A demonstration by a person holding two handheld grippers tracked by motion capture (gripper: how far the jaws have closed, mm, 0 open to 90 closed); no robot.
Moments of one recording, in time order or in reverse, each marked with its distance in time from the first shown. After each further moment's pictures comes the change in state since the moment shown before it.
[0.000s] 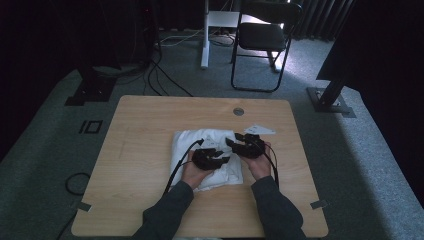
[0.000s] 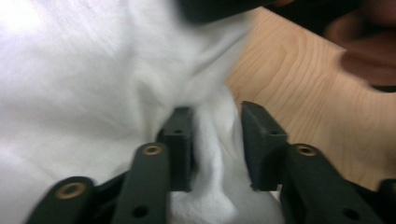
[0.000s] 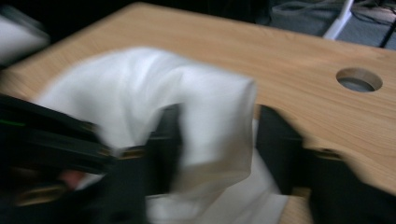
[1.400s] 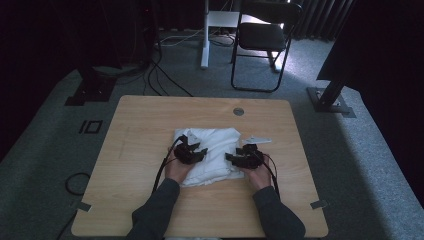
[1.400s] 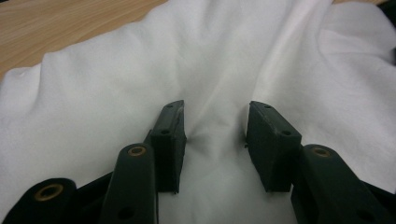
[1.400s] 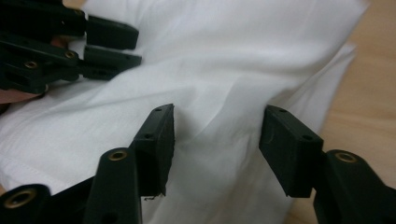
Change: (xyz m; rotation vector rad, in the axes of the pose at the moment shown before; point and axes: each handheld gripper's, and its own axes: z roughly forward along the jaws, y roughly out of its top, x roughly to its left) left arm 0.047 -0.023 -0.016 0.093 0.338 0.000; right arm 0.001 -0.042 0.007 0.152 0.060 0.118
